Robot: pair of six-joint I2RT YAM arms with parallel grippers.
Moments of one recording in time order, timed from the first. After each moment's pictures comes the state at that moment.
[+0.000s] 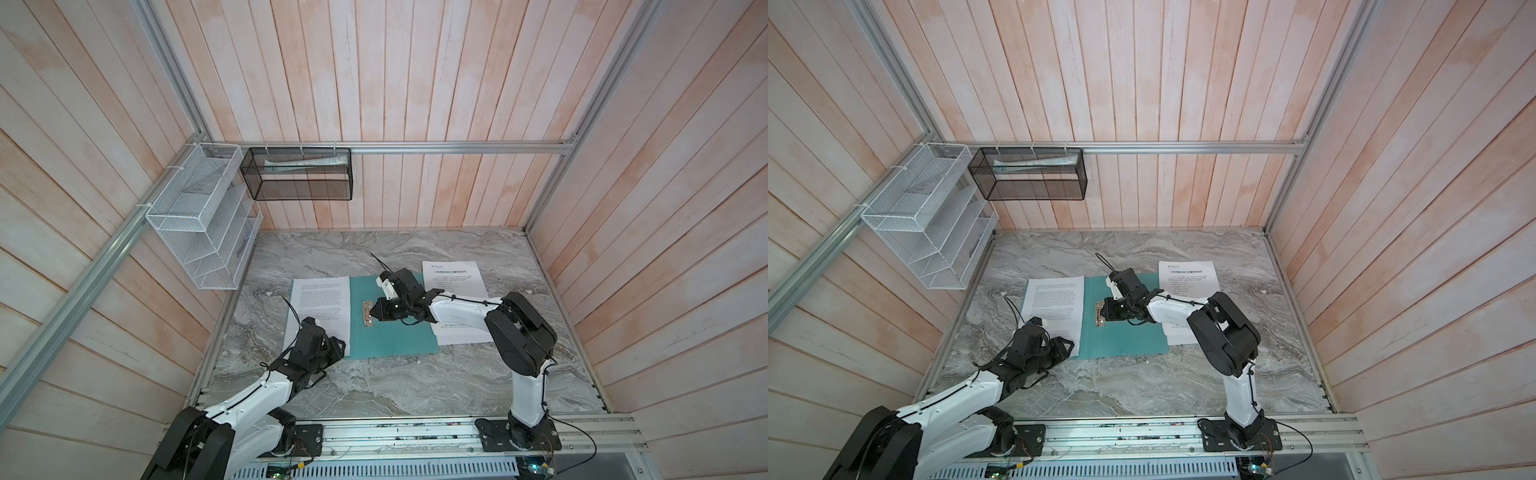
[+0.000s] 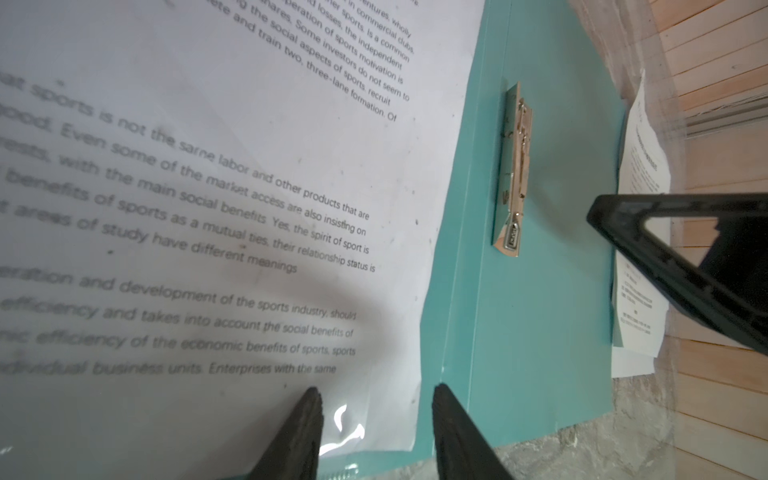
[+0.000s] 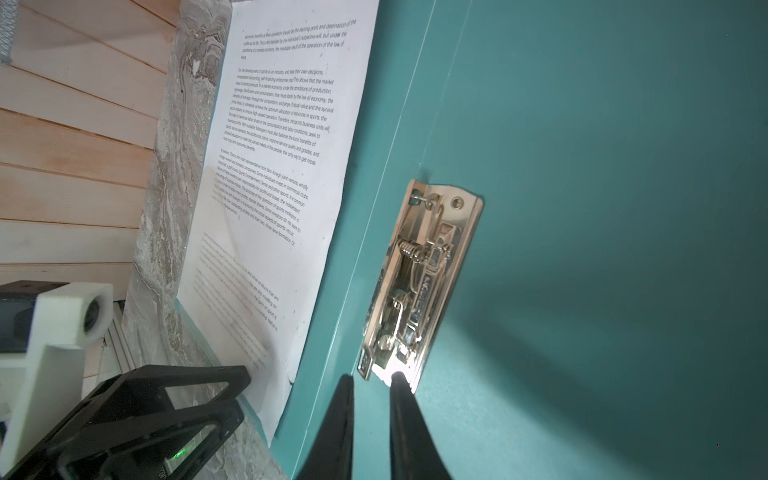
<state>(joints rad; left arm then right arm) -0.41 1.06 0.24 0.01 0.12 -0.86 0.78 1.98 1.25 -0.08 -0.36 0.61</state>
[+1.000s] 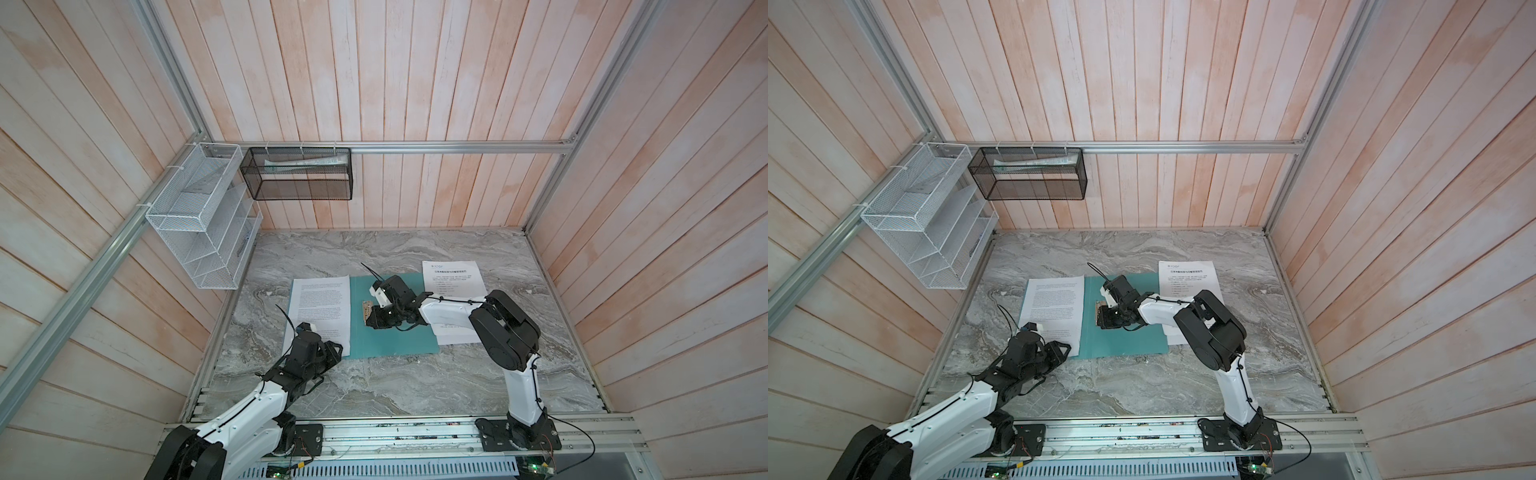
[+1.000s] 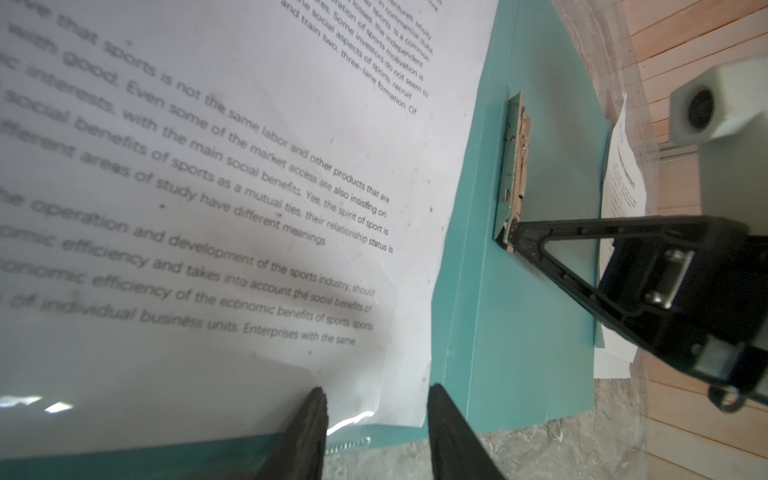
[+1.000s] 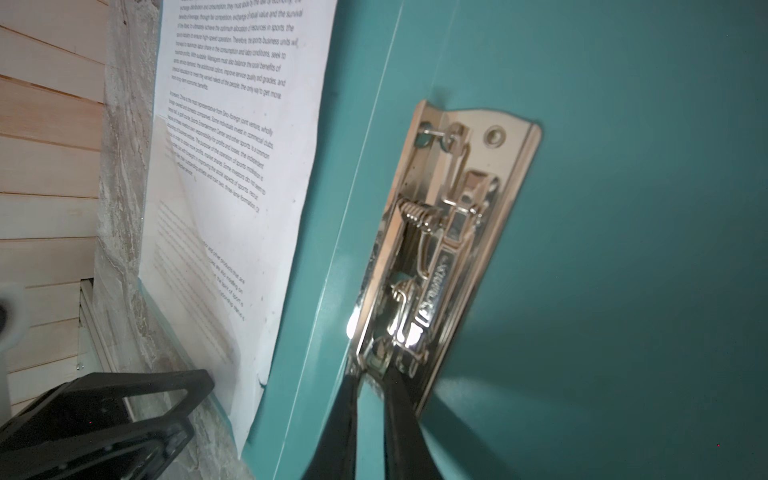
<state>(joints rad) -0.40 0.95 0.18 0.00 0.12 -0.91 0.82 2.07 1.28 -0.13 -0.38 0.61</state>
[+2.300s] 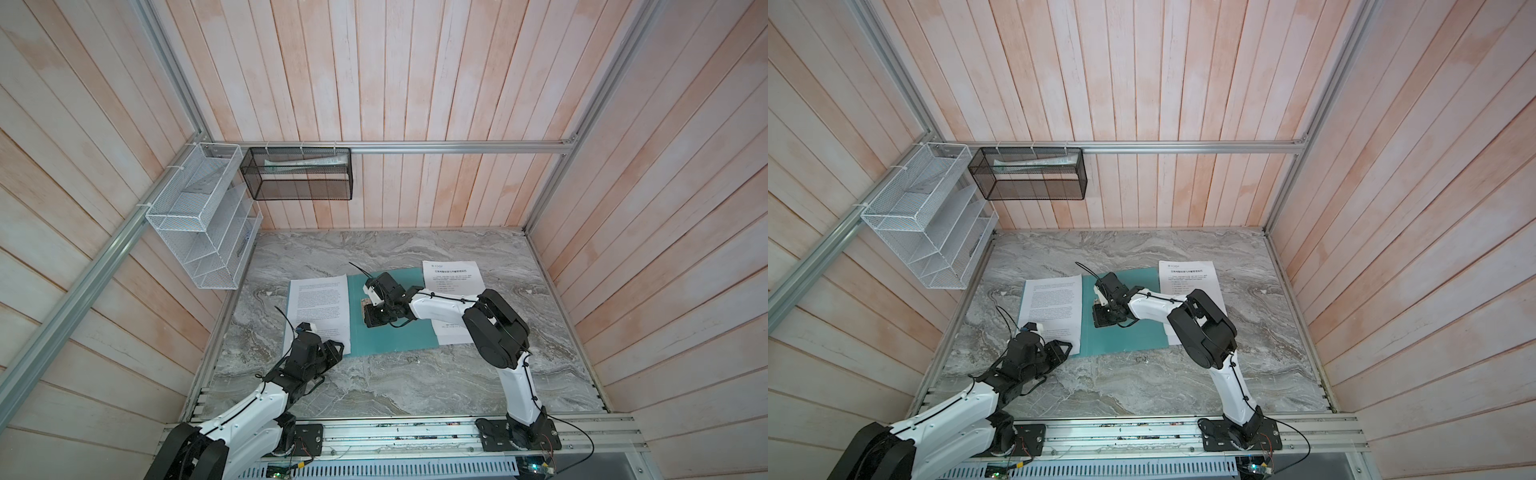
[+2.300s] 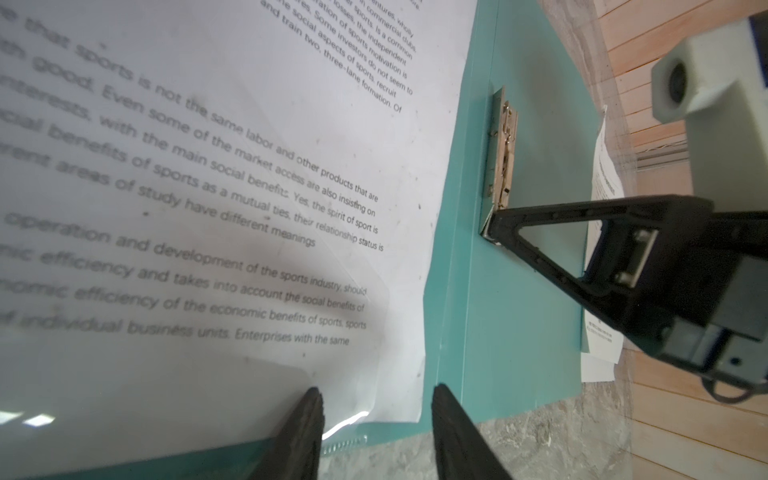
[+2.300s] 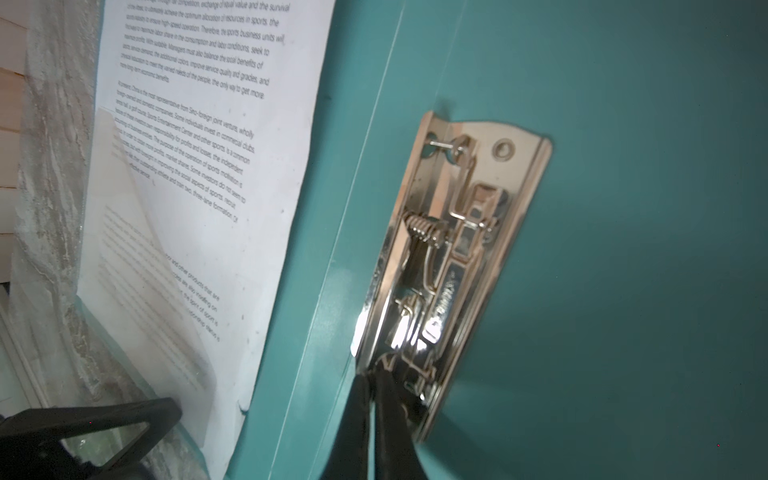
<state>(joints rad) -0.40 0.96 0.15 0.08 0.12 -0.93 0.85 2.14 1.45 -0.32 -0.24 0.52</state>
